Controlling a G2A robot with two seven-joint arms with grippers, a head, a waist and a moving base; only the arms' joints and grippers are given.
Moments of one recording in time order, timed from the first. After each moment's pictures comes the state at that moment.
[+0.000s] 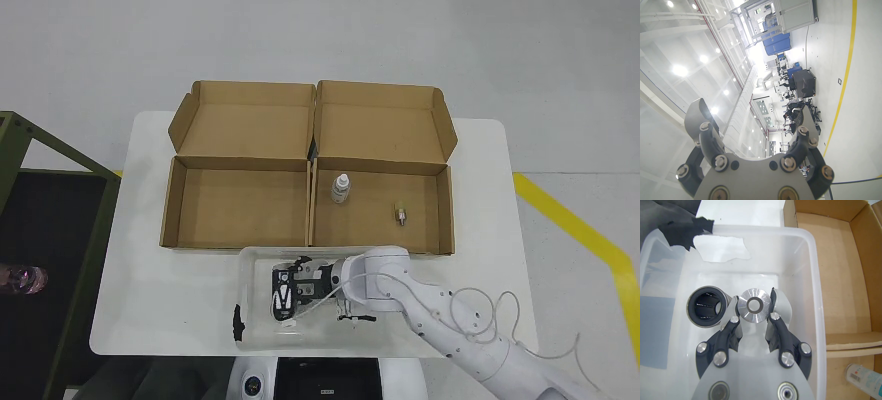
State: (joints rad) left arm -0.19 -0.18 -0.57 -1.44 2.04 -0.23 0.13; right arm -0.97 -1.22 0.65 -1.70 -1.33 -0.71 0.48
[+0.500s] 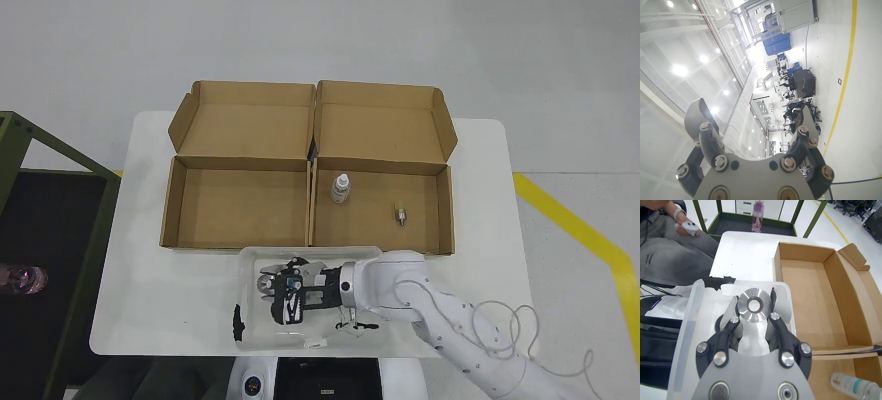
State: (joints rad) left arm -0.19 -0.18 -0.57 -1.44 2.04 -0.23 0.13; right arm -1.06 -1.19 0.75 -1.85 -1.30 -0.74 0.34
